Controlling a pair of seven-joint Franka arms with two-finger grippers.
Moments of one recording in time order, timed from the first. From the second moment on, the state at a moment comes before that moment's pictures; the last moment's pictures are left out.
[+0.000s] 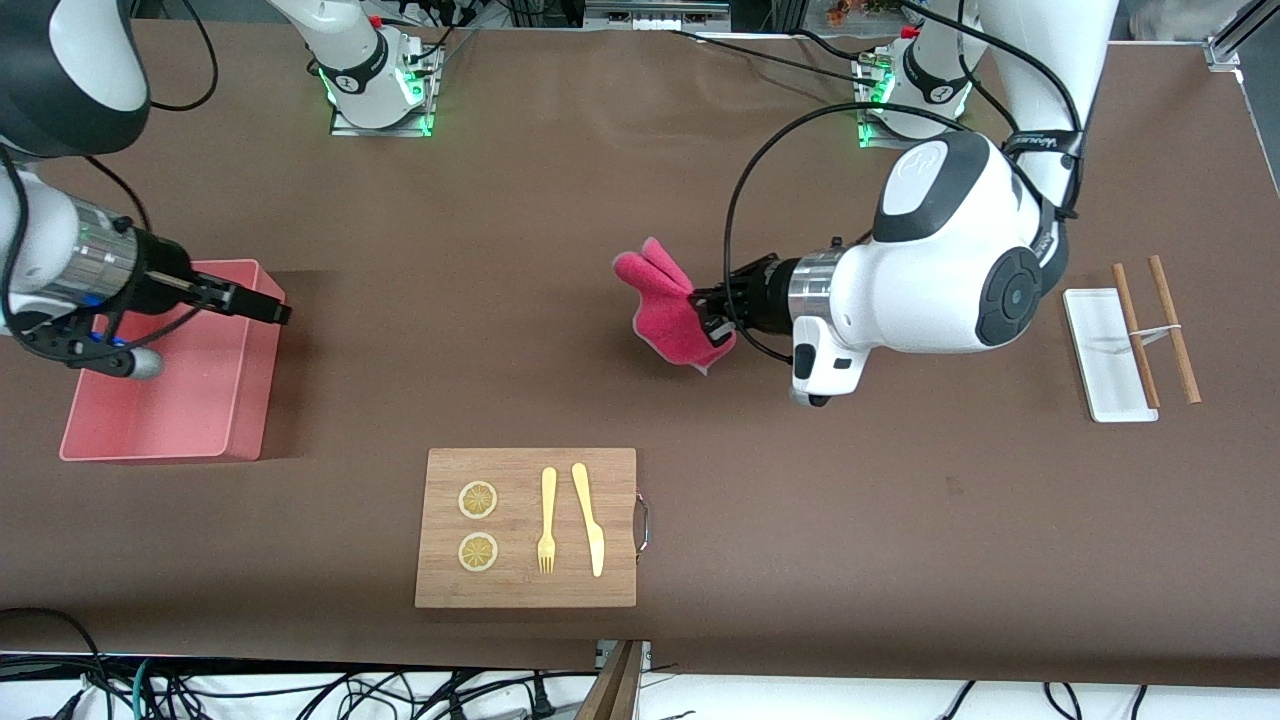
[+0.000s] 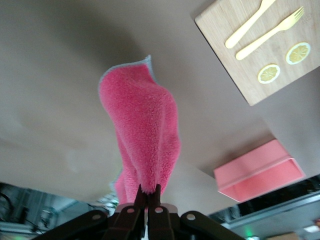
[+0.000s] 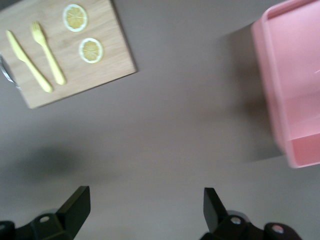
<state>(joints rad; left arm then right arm) -0.36 0.59 -0.09 -1.13 -0.71 1.66 -1.25 -0.01 0.27 0.13 -1.44 0.19 1.58 0.44</state>
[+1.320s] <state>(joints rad) -0.40 0.60 -0.09 -1.13 -0.76 1.77 -1.44 0.28 0.43 0.13 -1.45 0.60 1.89 1.41</state>
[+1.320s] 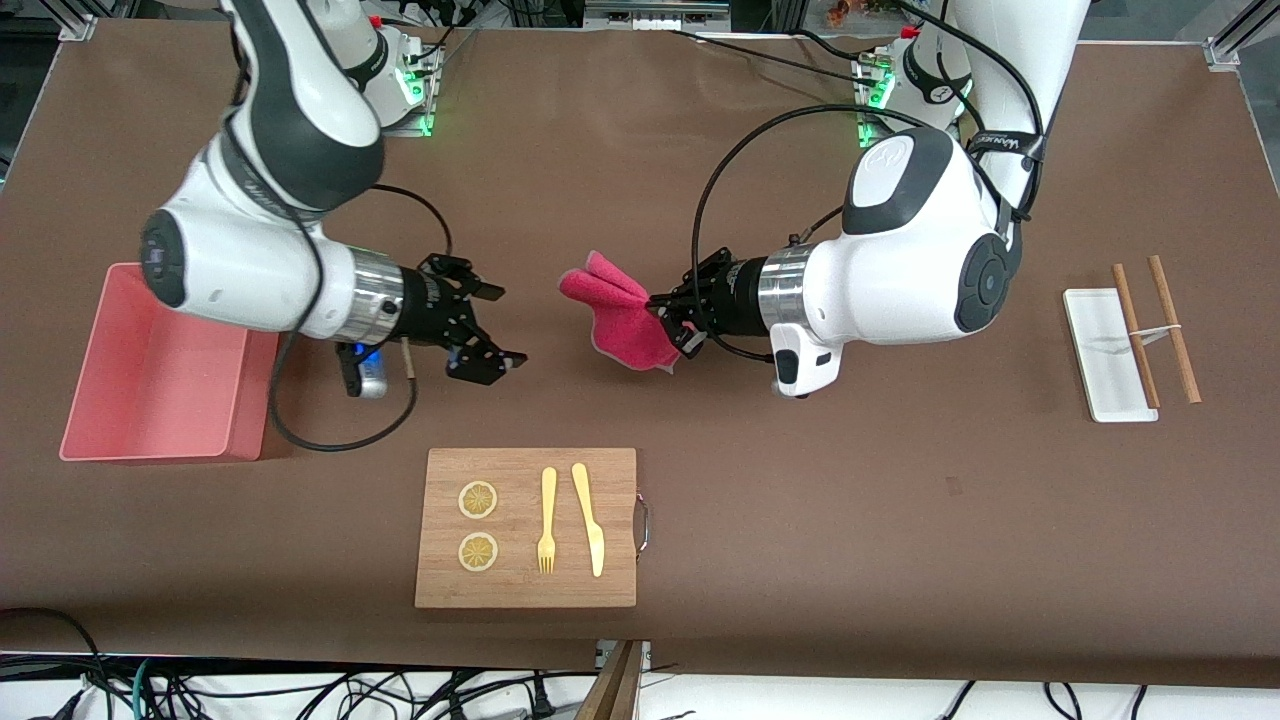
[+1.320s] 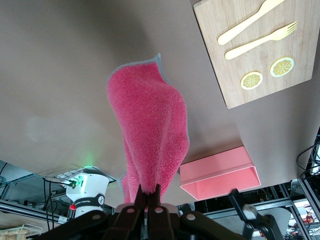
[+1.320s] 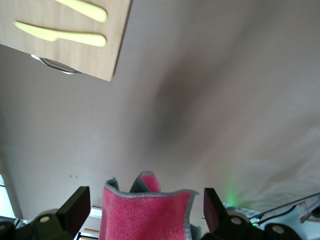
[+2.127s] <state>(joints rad) -0.40 0.60 -0.09 -1.13 -0.76 1.77 -1.45 0.34 0.45 0.13 -1.50 0.71 1.86 1.48</state>
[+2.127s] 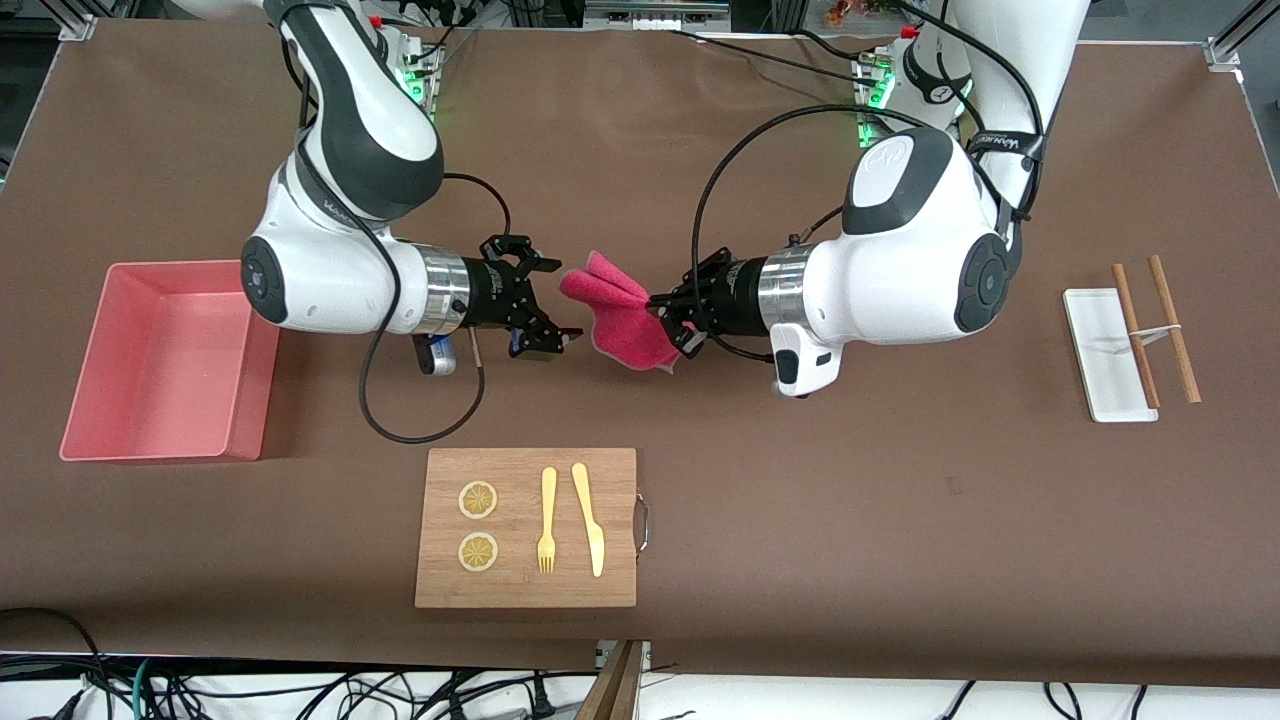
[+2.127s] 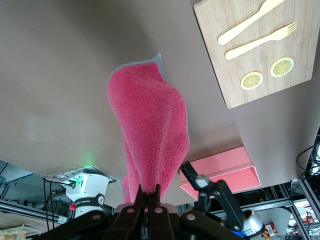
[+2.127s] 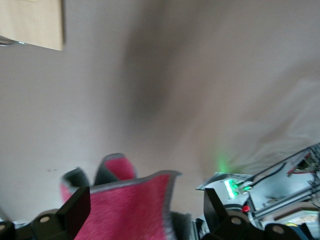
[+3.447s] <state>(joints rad) -0.40 0.60 -0.09 -1.13 -0.76 1.77 -1.45 0.34 0.45 0.12 -1.51 0.83 1.85 1.48</state>
